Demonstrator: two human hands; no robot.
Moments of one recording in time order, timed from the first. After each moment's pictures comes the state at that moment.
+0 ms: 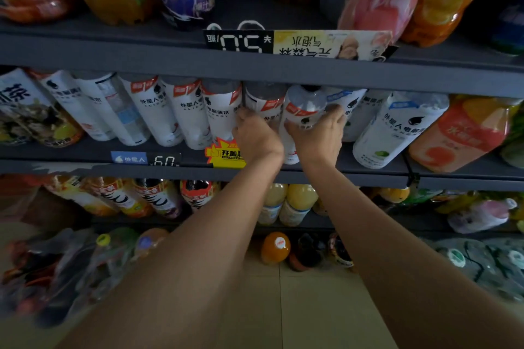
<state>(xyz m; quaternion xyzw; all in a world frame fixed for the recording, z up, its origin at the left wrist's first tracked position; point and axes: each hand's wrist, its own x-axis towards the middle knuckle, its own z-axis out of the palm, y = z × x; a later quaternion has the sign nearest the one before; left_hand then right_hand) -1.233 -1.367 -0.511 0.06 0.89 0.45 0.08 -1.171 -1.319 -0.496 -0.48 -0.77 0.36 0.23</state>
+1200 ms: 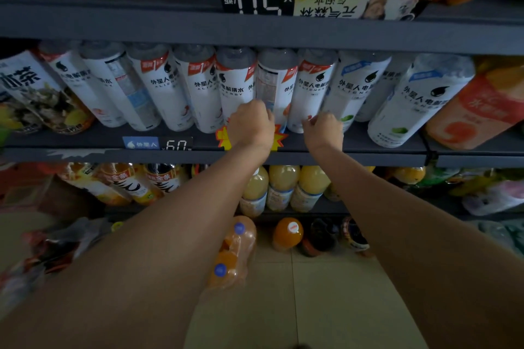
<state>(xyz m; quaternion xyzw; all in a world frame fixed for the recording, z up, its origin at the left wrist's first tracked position) -1.247 -1.409 -0.520 0.25 0.94 0.23 0.04 -1.183 -1.309 -0.553 -0.50 -0.80 0.32 0.12</state>
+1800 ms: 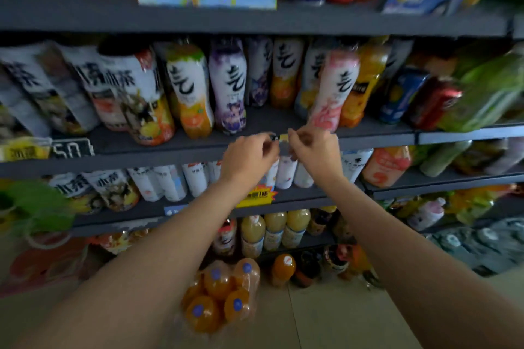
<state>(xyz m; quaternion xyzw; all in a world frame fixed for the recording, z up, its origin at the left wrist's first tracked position) -1.229 -1.499 -0.304 0.45 0.84 0.31 0.00 -1.138 -1.397 -0.308 -0.34 -0.83 0.29 0.32</state>
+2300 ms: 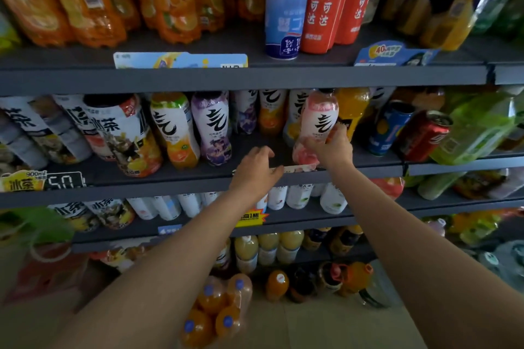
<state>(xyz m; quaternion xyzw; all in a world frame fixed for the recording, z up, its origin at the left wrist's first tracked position) -1.227 -1.433 -0.281 0.42 0.85 0.28 0.14 -1.142 -1.302 -0.262 -0.51 -0.71 0.43 0.24</state>
